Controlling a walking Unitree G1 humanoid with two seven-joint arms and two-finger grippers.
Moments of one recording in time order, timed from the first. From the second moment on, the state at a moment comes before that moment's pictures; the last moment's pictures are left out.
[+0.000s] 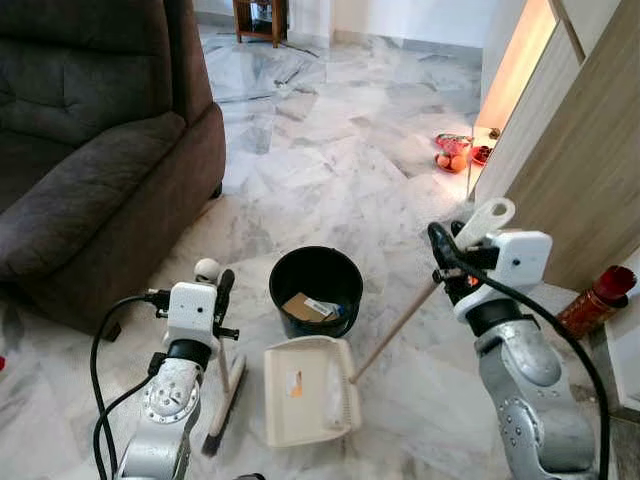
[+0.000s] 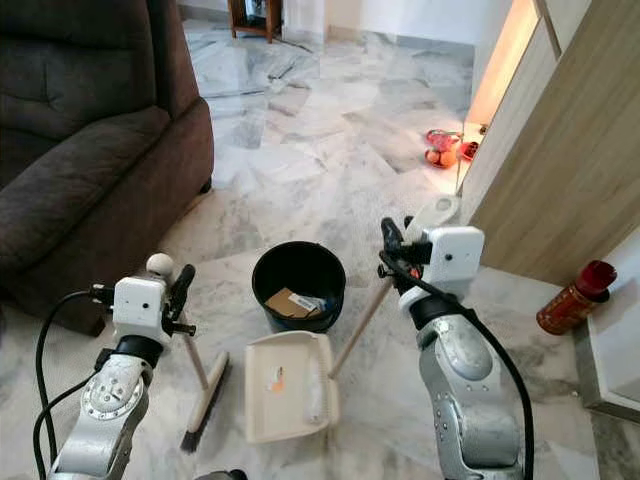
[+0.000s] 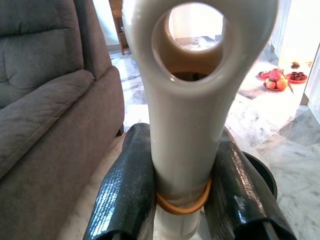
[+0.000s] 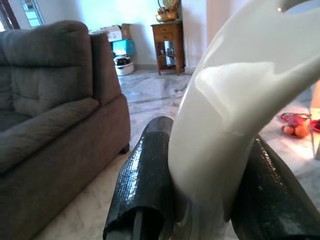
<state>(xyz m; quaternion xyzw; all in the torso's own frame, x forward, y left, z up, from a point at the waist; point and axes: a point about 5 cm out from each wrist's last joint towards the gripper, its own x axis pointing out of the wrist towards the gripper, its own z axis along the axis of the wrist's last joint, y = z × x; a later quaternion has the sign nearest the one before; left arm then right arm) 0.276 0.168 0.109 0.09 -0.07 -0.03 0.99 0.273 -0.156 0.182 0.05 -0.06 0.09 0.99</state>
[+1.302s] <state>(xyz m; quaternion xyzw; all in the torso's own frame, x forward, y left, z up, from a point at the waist) 0.280 0.168 0.109 0.09 -0.08 -0.03 0.99 0.292 -0.143 0.260 0.13 -0.17 0.06 0.97</state>
